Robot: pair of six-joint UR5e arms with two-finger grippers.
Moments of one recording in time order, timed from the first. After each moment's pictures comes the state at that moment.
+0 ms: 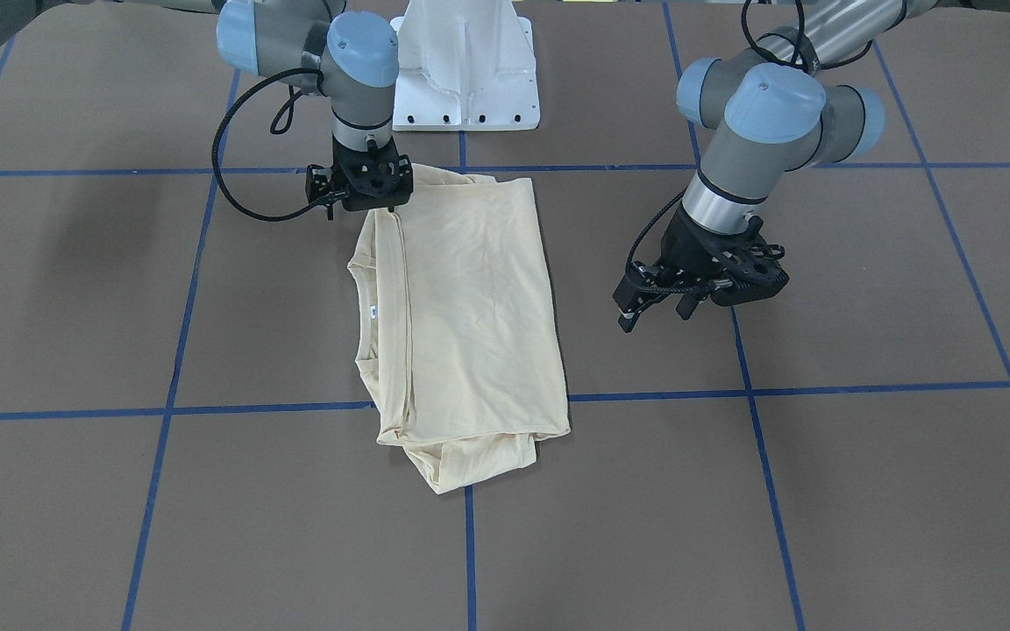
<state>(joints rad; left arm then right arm) -0.72 -1.99 -1.72 -1.99 -1.87 -1.47 0.33 -1.07 1.84 -1.78 1.73 1.04</state>
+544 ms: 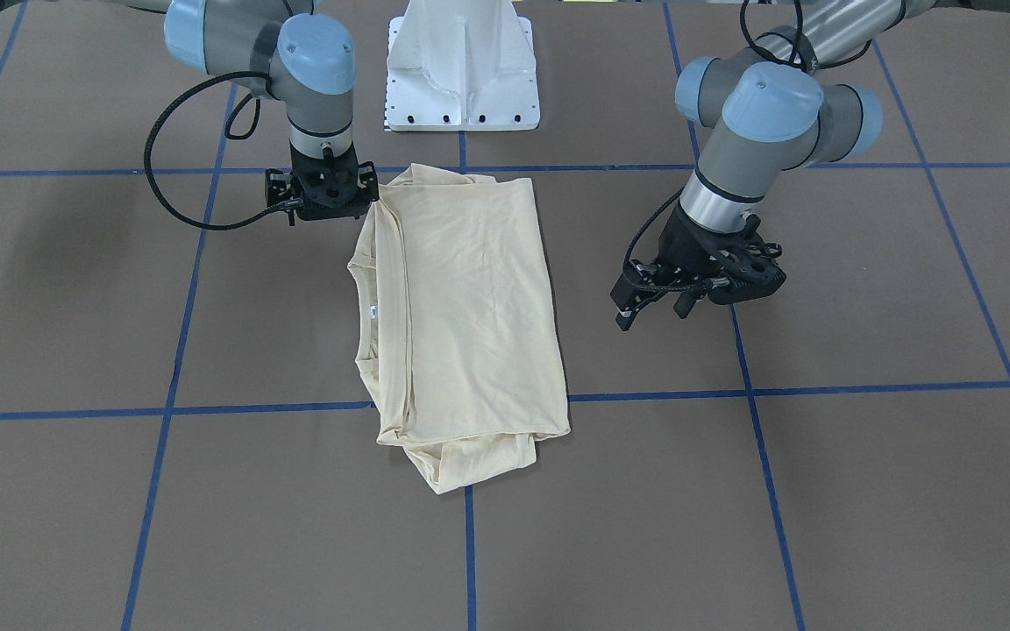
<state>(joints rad) -0.72 -1.99 -1.72 -1.99 -1.87 -1.47 0.38 -1.13 1.91 -1.78 1.76 1.01</state>
